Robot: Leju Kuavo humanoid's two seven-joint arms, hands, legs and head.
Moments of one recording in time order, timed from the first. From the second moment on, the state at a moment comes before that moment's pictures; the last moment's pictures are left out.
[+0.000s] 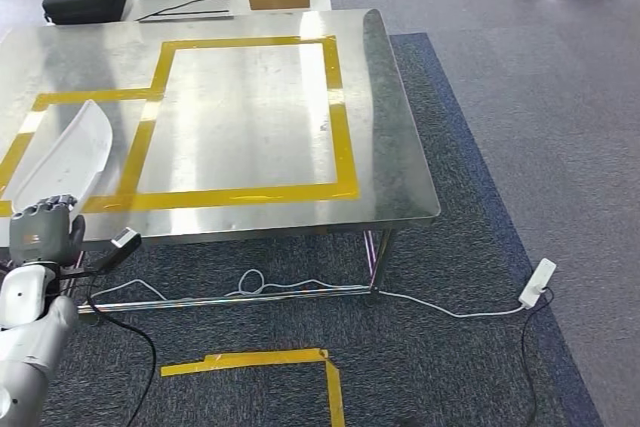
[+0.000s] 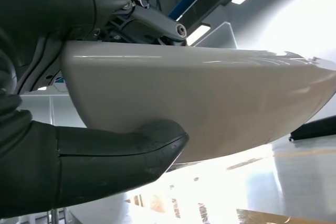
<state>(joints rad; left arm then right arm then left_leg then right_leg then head) -0.52 0.18 0.13 -0.60 -1.53 0.70 -0.13 -0.14 0.11 1.52 -0.12 -1.28 -0.38 0.01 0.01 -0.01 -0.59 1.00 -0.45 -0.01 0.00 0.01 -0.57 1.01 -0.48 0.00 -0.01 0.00</state>
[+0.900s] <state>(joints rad) -0.56 0.23 0.18 -0.39 -1.53 0.68 -0.14 -0.14 0.13 1.52 -0.12 -1.29 -0.36 0.01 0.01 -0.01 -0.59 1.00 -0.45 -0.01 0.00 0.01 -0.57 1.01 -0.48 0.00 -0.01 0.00</state>
